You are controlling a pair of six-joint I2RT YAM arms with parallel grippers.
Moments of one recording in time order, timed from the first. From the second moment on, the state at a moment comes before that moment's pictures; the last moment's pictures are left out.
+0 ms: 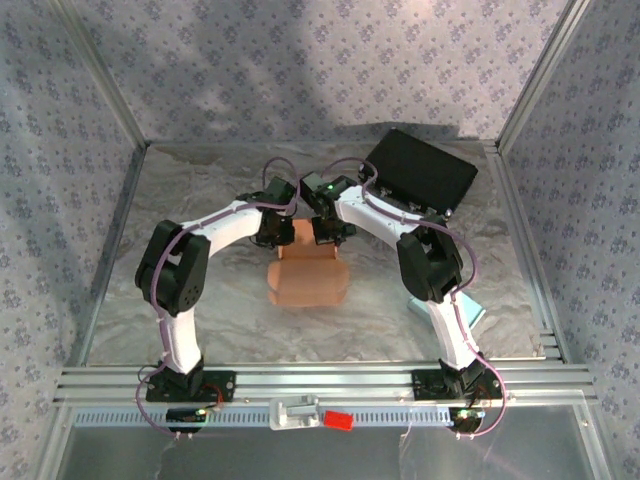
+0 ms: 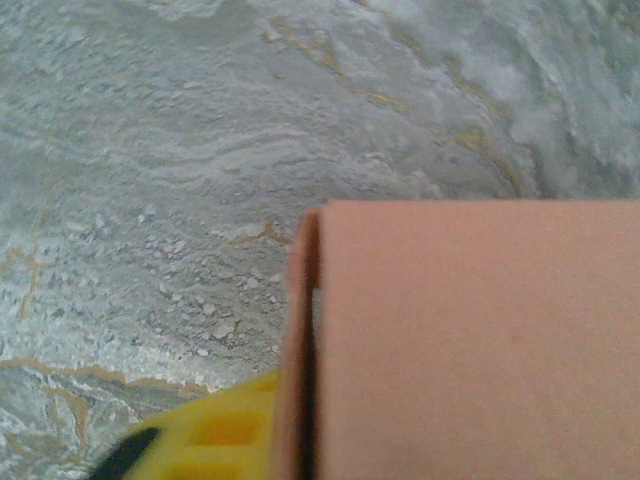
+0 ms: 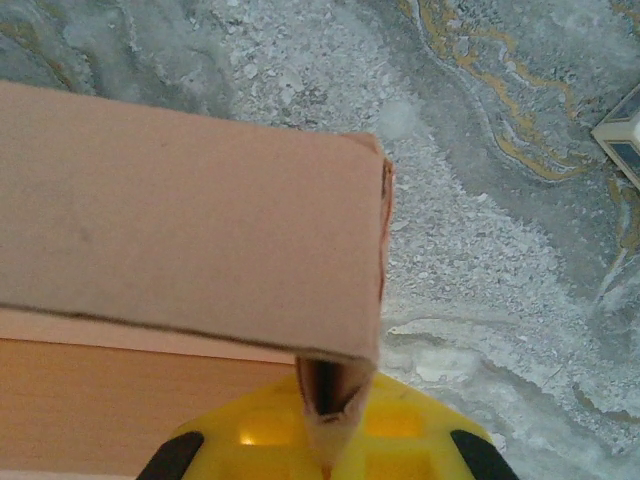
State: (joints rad) left arm -0.53 1.90 1.32 -0.63 -0.07 -0.51; right arm 0.71 2.17 1.84 -1.08 0.16 0.52
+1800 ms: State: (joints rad) left arm -0.51 1.83 1.25 -0.64 0.02 -0.44; right arm 0.72 2.24 1.93 -1.17 0.16 0.59
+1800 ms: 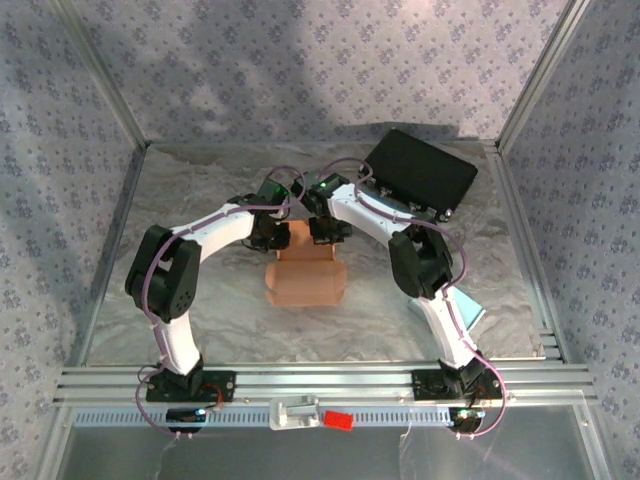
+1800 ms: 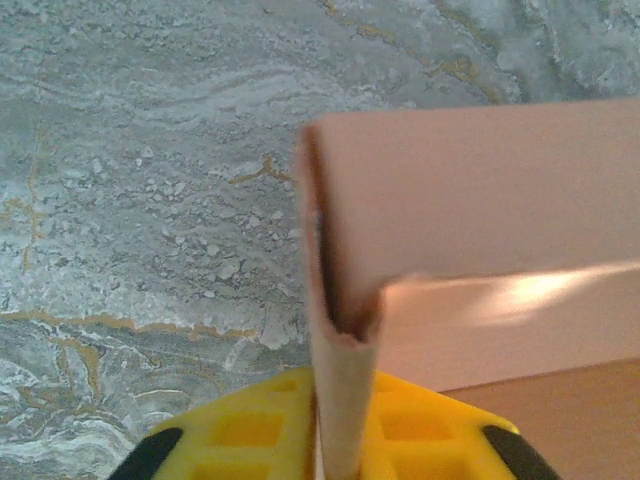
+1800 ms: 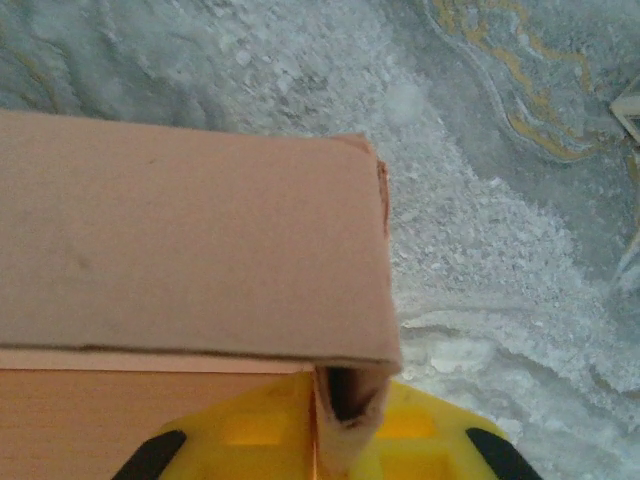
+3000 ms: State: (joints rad) left arm -0.53 1.83 1.25 -0.64 0.03 -0.45; right arm 0.74 2.18 1.81 -1.15 0.18 0.62
